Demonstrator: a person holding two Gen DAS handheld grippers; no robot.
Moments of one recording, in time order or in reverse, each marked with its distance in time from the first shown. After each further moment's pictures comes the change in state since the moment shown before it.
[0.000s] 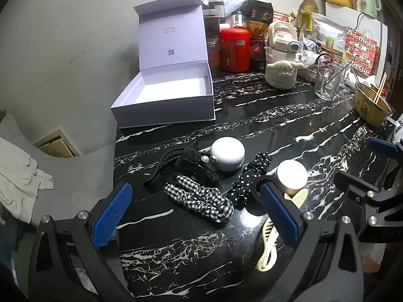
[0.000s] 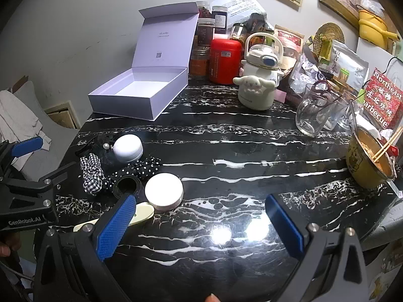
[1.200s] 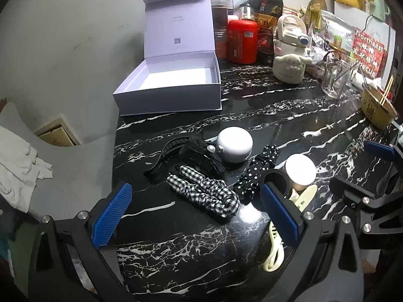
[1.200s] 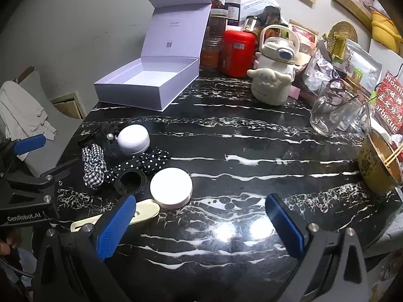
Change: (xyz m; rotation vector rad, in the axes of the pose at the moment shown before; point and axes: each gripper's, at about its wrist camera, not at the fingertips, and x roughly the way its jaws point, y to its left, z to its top) left arm 0.013 0.004 -0.007 -0.023 0.046 0.015; right arm 0.021 0.010 0.000 -0.050 0.041 0.049
